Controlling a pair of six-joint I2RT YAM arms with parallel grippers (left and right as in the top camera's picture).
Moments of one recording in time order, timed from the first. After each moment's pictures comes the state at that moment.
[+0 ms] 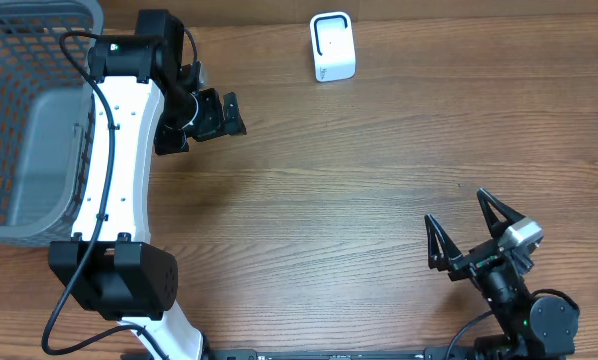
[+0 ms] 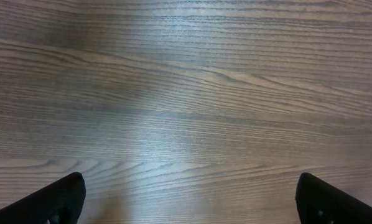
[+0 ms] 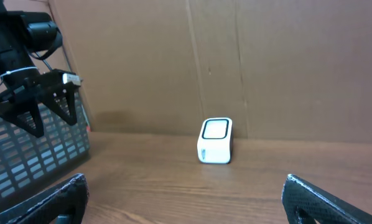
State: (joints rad) left arm -0.03 1.88 1.97 -1.54 0.20 -0.25; right arm 0.12 0.04 0.11 0.07 -0.33 0.23
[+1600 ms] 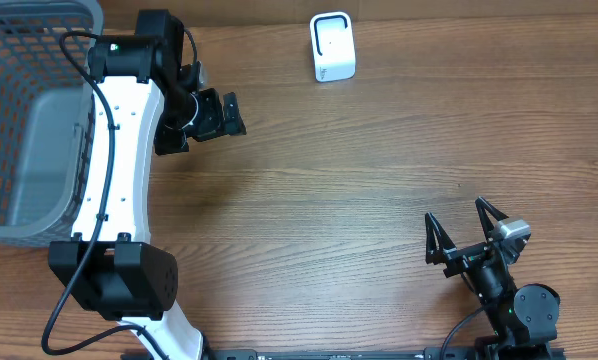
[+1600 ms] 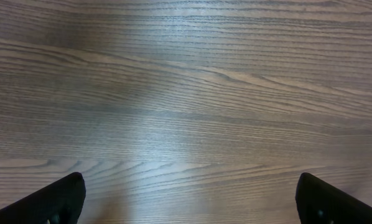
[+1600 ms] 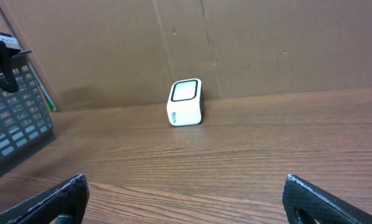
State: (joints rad) left arm -0.03 1.88 1.97 -1.54 0.20 -0.25; right arm 0.12 0.01 0.02 -0.02 -0.22 0.23
